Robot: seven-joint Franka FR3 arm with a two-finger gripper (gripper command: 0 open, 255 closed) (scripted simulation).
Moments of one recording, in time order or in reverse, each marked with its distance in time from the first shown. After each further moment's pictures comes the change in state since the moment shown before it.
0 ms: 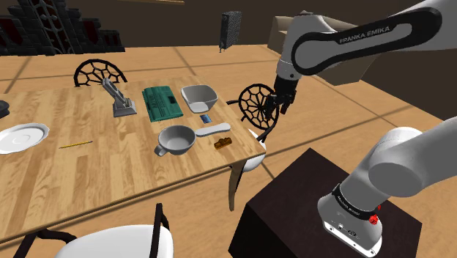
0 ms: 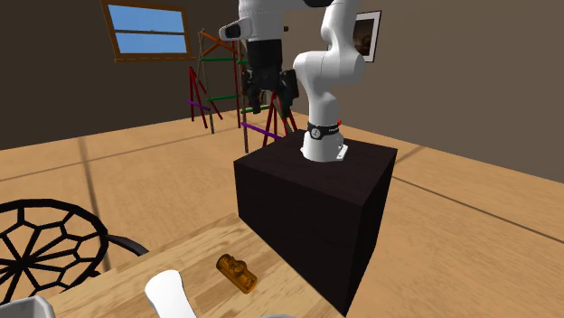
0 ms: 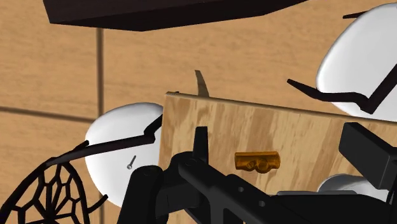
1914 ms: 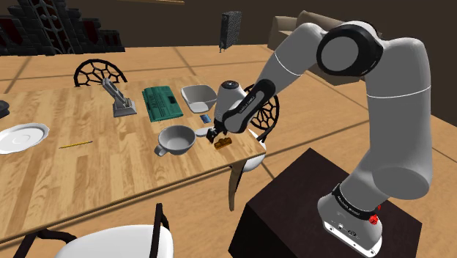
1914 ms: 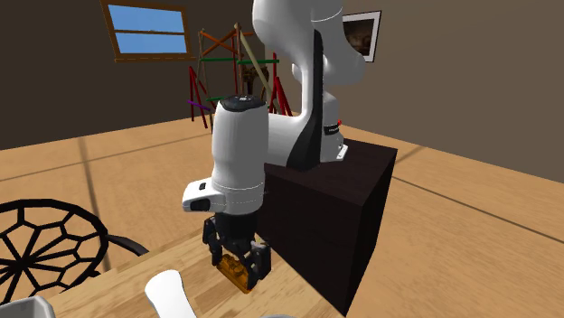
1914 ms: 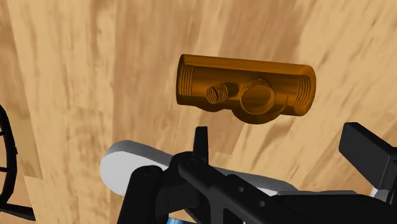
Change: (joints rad) arm 0.128 1.074 -0.006 0.513 -0.253 0.743 0.228
